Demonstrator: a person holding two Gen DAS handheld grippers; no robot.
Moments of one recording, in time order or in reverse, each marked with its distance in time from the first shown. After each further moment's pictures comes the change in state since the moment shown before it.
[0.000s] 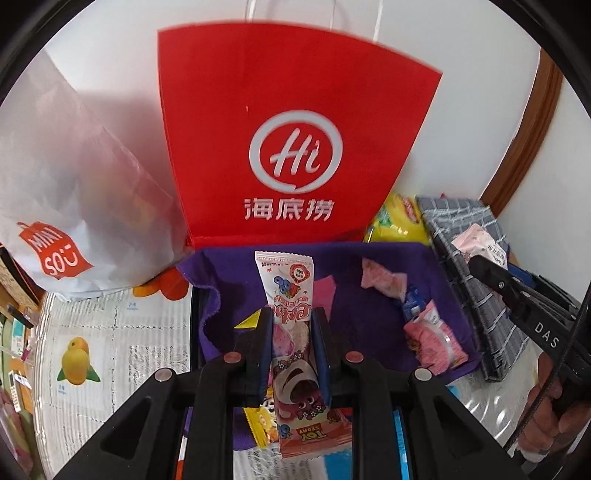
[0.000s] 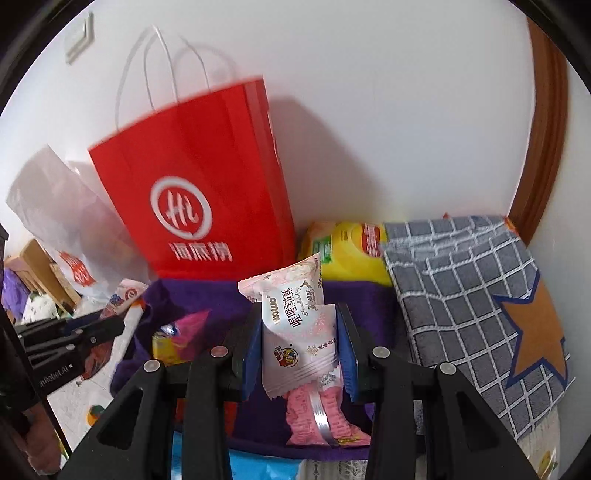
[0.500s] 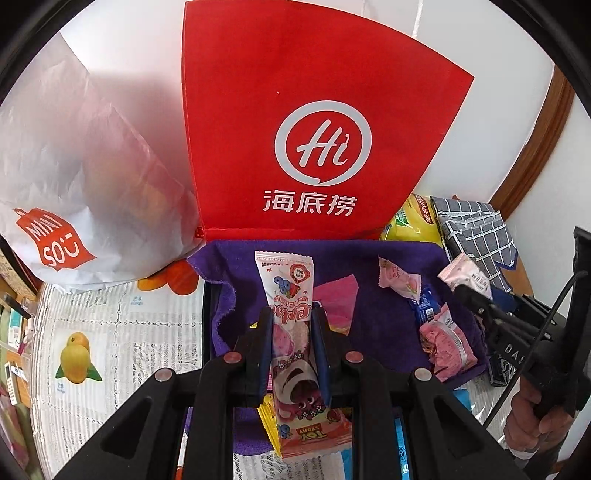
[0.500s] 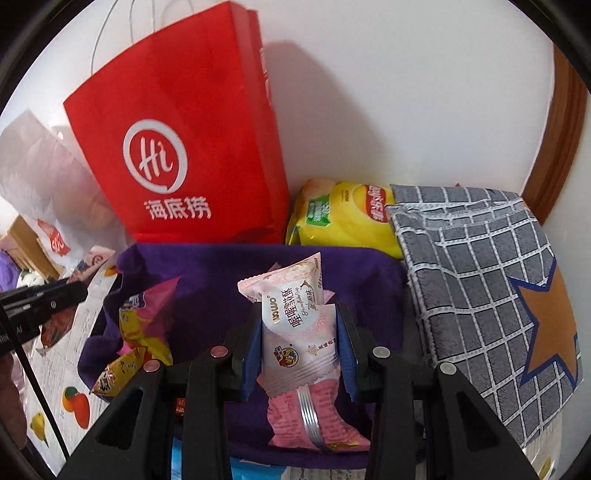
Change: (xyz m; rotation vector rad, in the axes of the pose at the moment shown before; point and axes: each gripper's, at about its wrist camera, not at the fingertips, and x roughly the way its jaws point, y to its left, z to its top) left arm 0.009 0.017 0.000 -0.039 0.023 -0.001; right arm 0.038 0.003 -0.017 -0.057 0.108 -0.009
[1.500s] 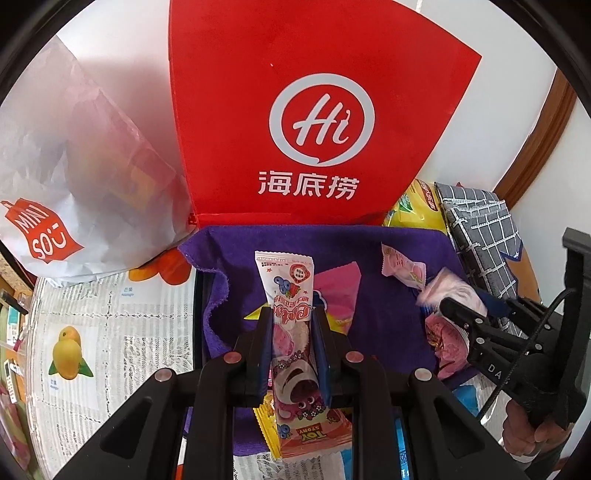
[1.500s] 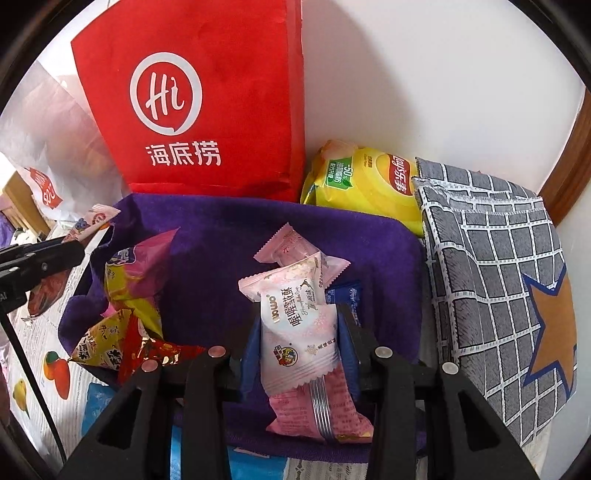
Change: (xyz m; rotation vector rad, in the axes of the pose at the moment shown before) left arm 0.018 -0.005 -0.004 0.006 0.048 0.001; right arm 0.020 0.014 -0.005 -0.082 0.099 -0.020
